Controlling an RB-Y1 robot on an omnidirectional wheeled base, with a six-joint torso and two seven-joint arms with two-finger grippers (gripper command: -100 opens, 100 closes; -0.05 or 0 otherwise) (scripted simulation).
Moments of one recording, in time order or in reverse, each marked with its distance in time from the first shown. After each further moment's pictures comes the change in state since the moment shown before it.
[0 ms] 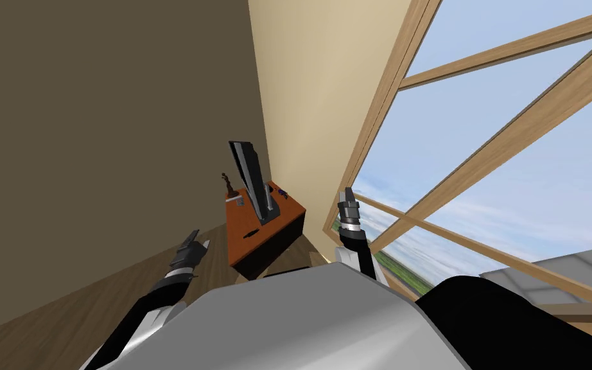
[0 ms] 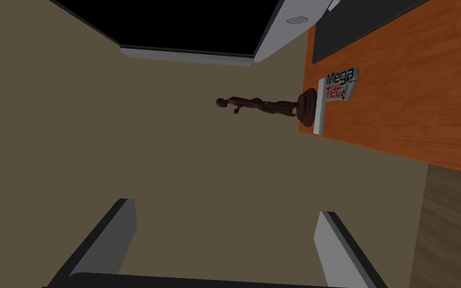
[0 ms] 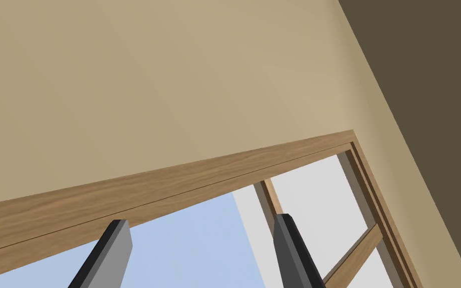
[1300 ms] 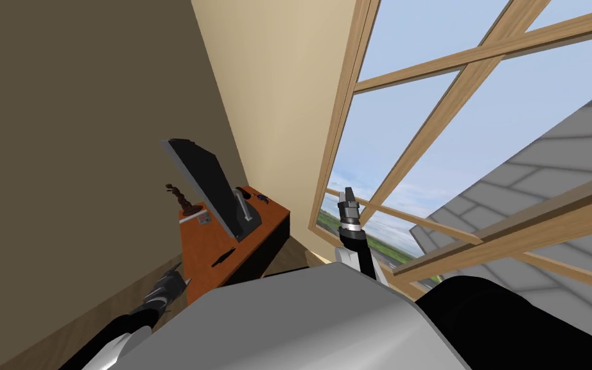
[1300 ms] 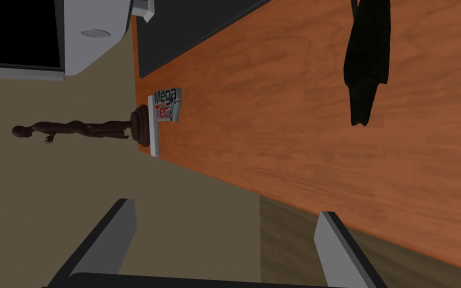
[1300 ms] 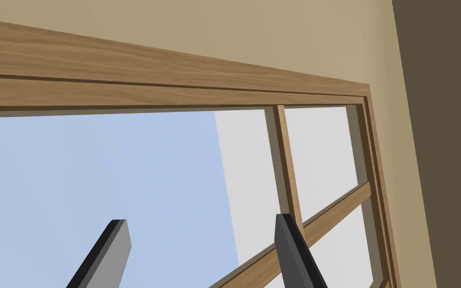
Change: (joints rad) left arm -0.020 0.155 0.037 0.332 0.251 0.309 0.063; right arm 0.000 0.000 0.000 0.000 0.000 0.000 0.000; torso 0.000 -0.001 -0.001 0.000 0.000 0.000
